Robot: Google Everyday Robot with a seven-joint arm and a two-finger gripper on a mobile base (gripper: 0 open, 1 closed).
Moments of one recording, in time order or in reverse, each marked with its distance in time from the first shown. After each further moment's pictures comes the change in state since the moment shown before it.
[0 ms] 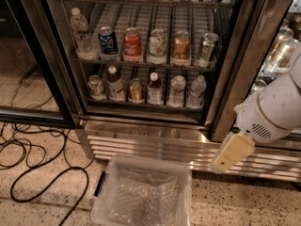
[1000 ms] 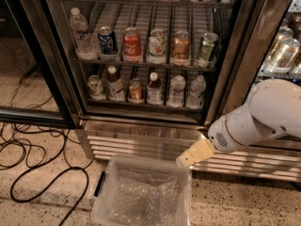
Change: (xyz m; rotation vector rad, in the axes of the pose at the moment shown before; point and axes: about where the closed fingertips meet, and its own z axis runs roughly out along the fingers) arm -0.014 0.004 0.112 -0.119 -0.105 0.392
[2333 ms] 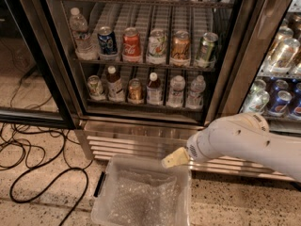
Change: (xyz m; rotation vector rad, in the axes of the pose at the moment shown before) arm 0.003 -0.031 0.102 0.173 -0.034 0.125
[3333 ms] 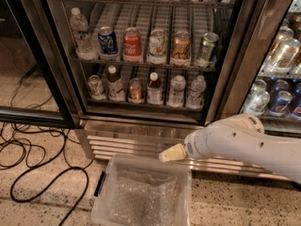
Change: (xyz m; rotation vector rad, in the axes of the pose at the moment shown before) arm -0.011 -0.002 0.014 0.013 -0.042 0.092
